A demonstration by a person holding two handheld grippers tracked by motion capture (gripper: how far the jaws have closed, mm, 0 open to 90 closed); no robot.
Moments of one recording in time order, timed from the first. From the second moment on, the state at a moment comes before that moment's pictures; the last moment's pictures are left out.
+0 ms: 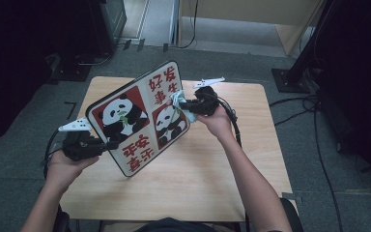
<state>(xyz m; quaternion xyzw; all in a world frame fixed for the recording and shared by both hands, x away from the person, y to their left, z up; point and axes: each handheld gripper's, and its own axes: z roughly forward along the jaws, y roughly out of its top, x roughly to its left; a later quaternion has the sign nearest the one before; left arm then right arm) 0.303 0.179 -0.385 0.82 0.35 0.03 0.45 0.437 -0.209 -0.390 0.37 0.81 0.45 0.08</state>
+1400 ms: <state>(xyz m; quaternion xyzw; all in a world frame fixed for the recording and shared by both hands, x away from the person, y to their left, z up) 0.299 0.179 -0.388 0.81 0.35 0.03 0.46 0.425 -0.222 -0.474 0.41 0.82 0.39 0.05</state>
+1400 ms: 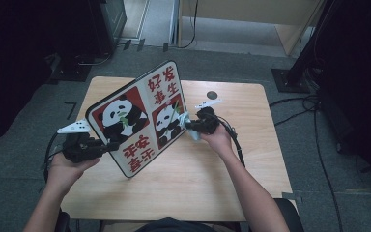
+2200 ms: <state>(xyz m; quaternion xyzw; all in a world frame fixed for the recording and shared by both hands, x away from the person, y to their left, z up) 0.302 0.180 -0.389 0.80 0.36 0.03 0.47 0.421 -0.228 -0.488 0.44 0.82 0.36 0.03</state>
